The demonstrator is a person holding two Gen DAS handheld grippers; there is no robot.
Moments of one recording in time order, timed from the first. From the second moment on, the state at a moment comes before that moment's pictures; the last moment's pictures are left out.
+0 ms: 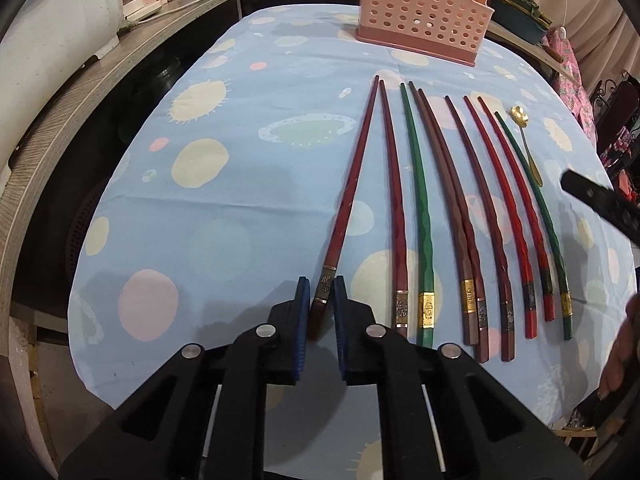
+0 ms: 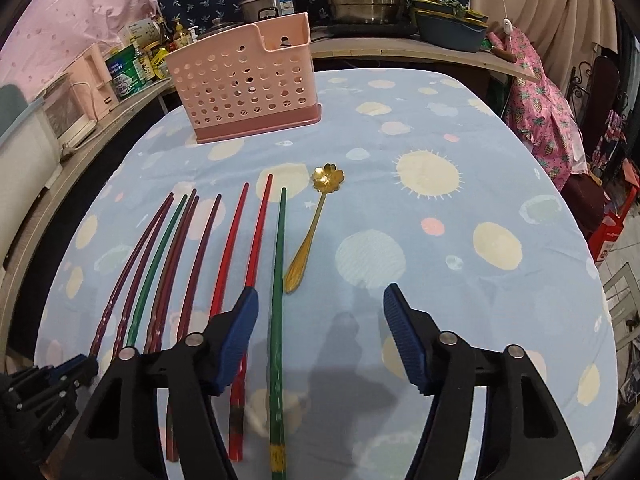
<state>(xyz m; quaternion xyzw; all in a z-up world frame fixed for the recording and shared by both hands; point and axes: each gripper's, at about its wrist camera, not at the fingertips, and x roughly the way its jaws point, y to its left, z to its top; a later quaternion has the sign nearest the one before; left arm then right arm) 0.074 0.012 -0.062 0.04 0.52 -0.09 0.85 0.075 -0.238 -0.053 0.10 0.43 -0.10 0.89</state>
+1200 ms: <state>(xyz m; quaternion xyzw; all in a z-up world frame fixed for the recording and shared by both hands) 0.068 0.013 -0.052 0.04 0.51 -0.09 0.85 0.034 -0.255 -0.057 0.12 0.42 -0.09 0.89</state>
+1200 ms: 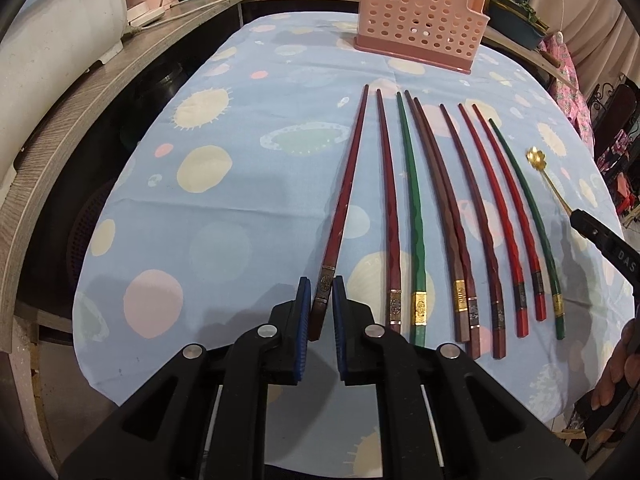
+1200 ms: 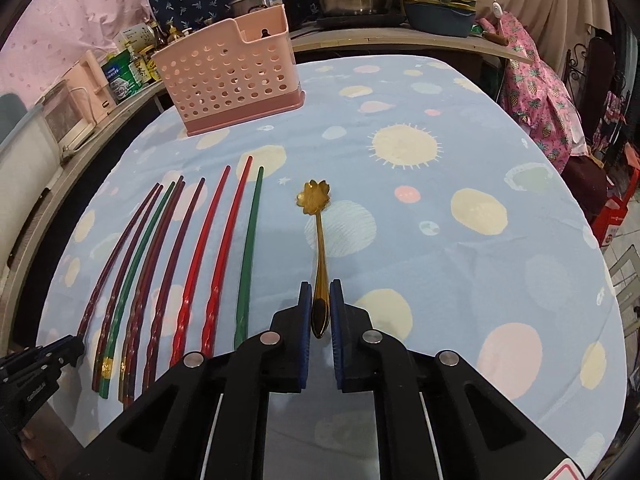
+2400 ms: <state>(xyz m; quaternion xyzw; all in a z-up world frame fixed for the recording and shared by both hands) 0.172 0.002 0.160 -0.01 0.34 -0.11 0.93 0.083 -0.285 0.091 0.14 0.30 -0.07 0.94</state>
